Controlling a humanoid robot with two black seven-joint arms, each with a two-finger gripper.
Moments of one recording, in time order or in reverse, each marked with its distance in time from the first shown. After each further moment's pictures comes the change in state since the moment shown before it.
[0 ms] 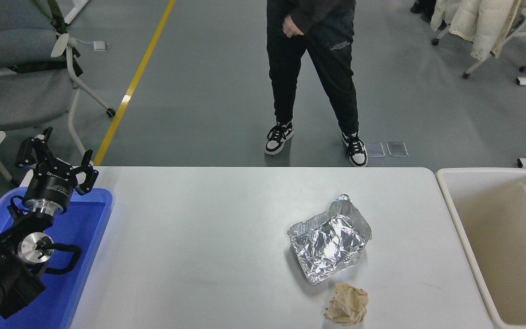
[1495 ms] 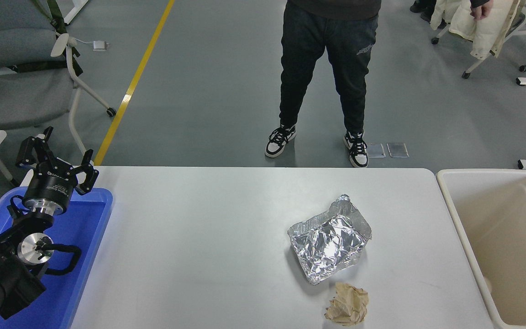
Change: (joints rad) left arm 0.000 0.000 0.000 0.000 0.000 0.000 0.000; right arm -0.187 0.491 0.168 -0.574 0.111 -0.012 -0.086
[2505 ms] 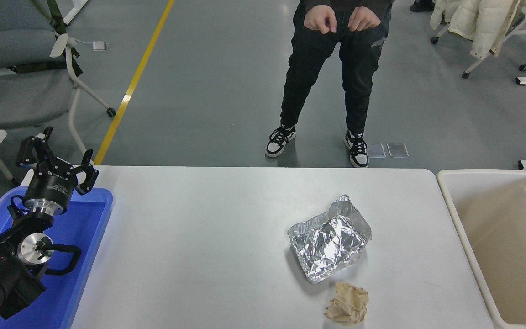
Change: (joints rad) left arm 0.000 0.000 0.000 0.000 0.000 0.002 0.000; right arm -0.063 -0.123 0.802 0.471 0.223 0.053 0.024
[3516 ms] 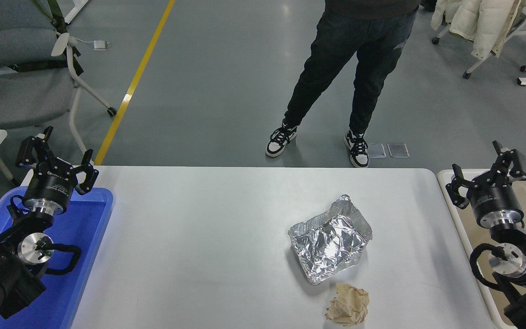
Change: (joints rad) left arm -0.001 0.000 0.000 0.000 0.000 0.000 0.000; right arm -0.064 0.258 0.482 0.219 -0.106 0.151 0.196
